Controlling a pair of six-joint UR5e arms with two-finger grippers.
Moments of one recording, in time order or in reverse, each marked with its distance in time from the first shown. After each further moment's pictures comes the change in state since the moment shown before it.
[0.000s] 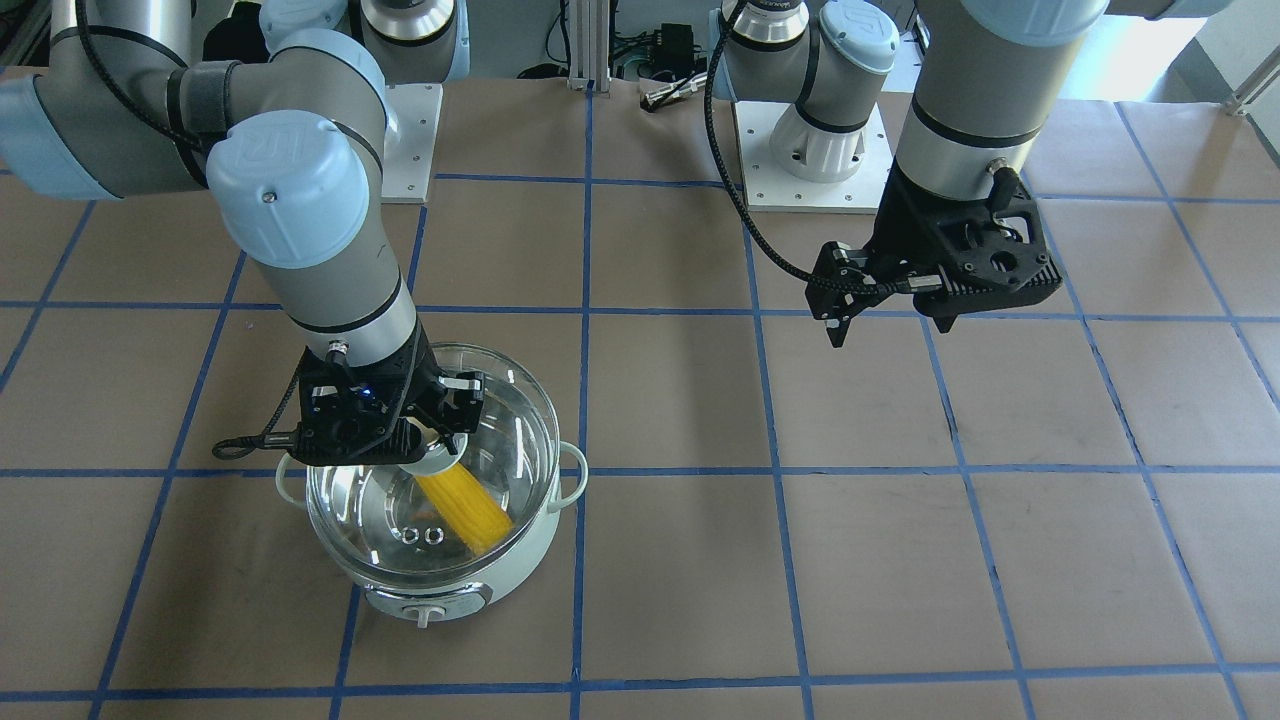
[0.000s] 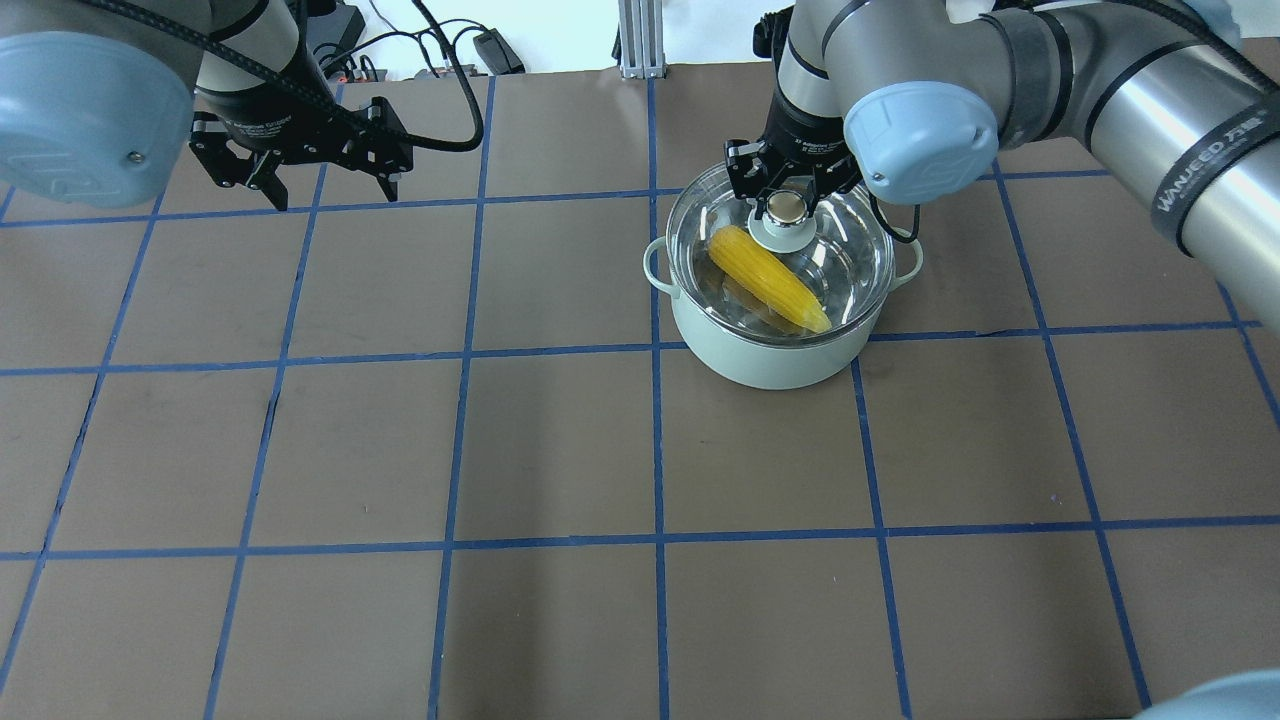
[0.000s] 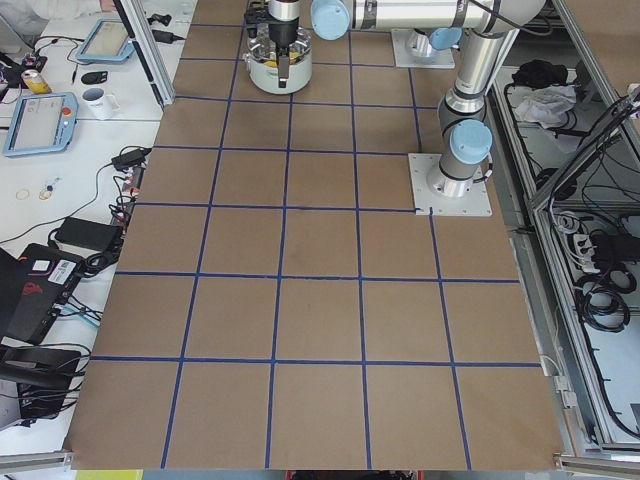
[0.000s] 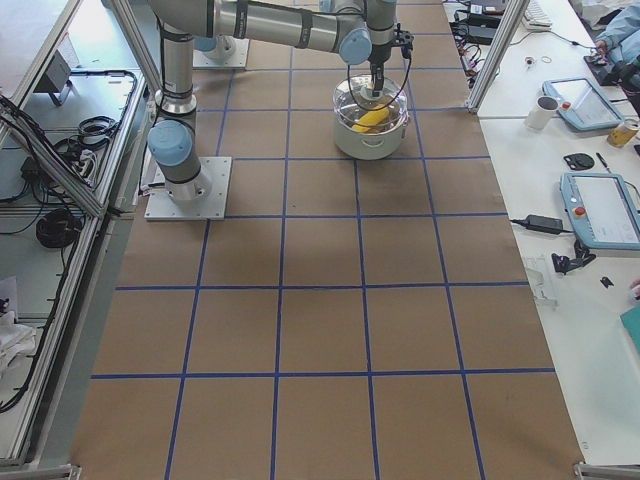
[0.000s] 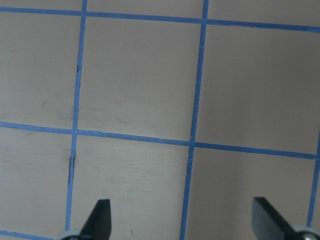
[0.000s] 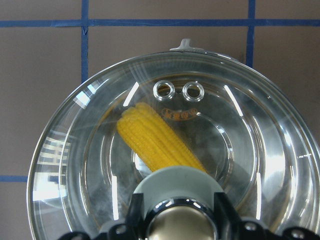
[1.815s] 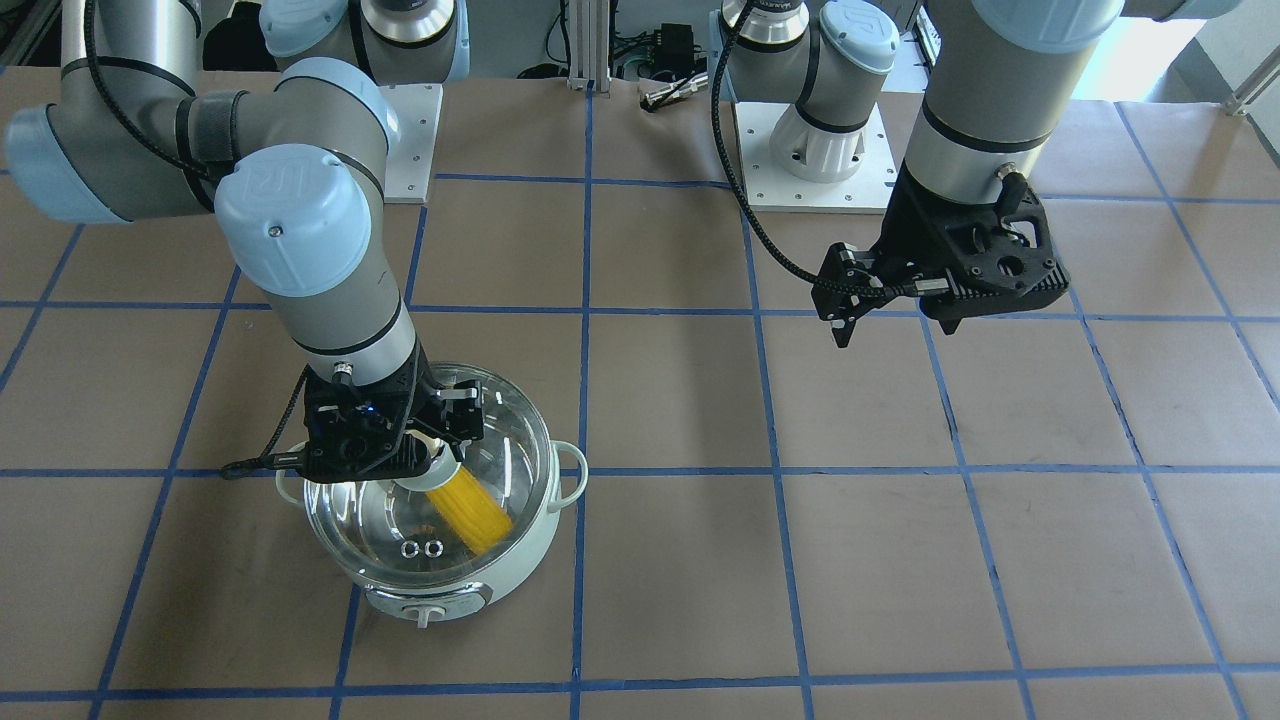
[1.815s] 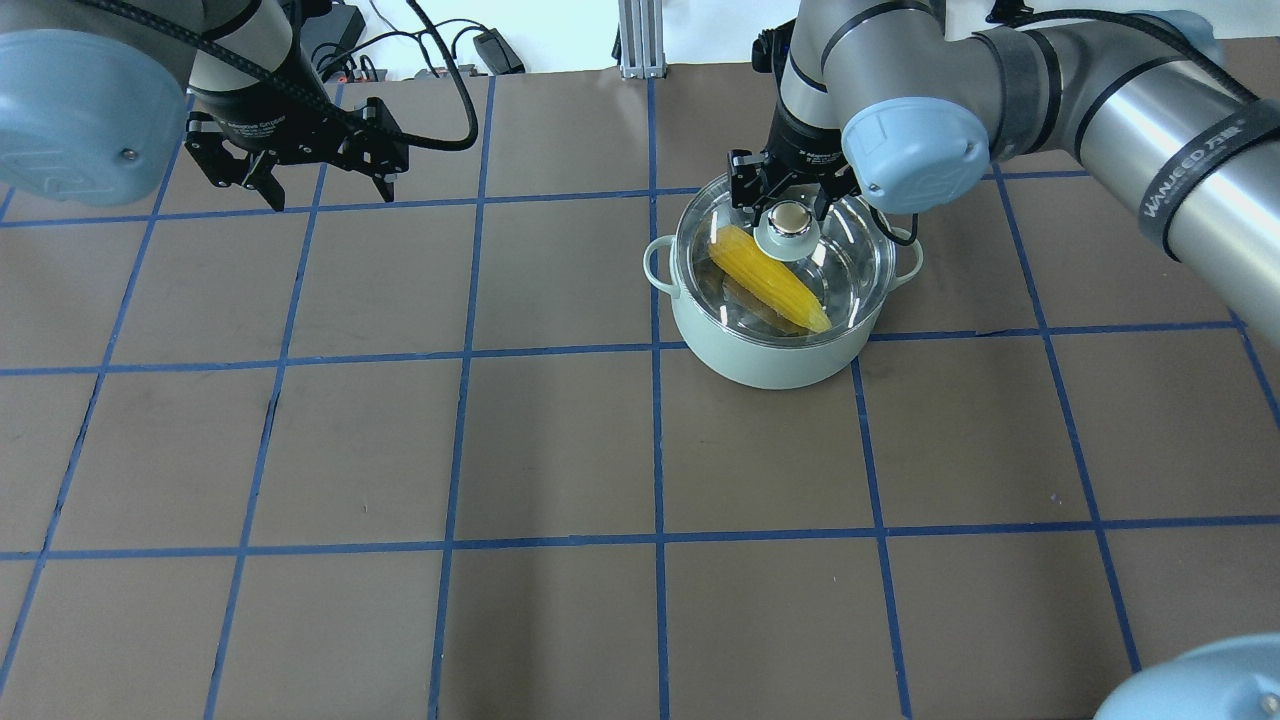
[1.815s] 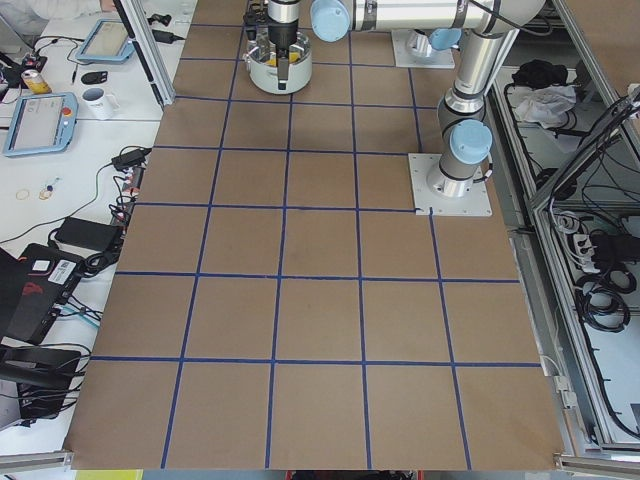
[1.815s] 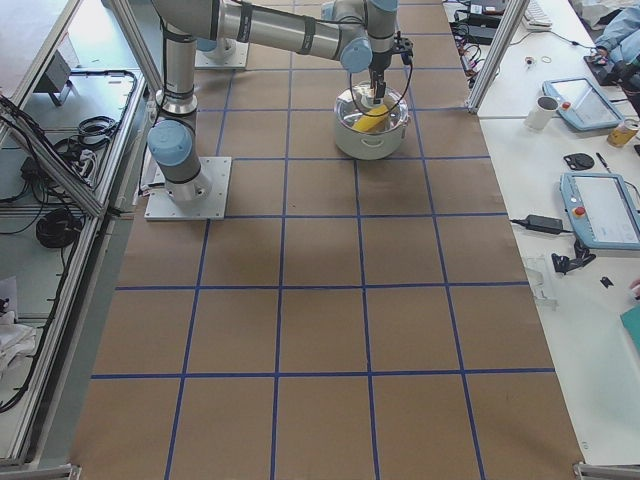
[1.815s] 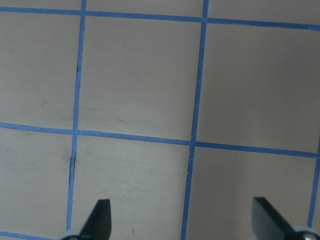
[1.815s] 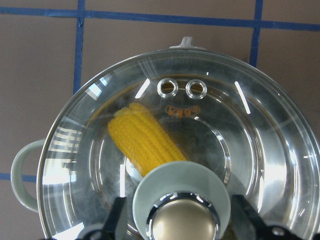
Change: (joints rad) left arm 0.010 0.000 0.000 -0.004 -0.007 0.017; right arm -0.007 0.019 0.019 -0.032 -0.008 -0.059
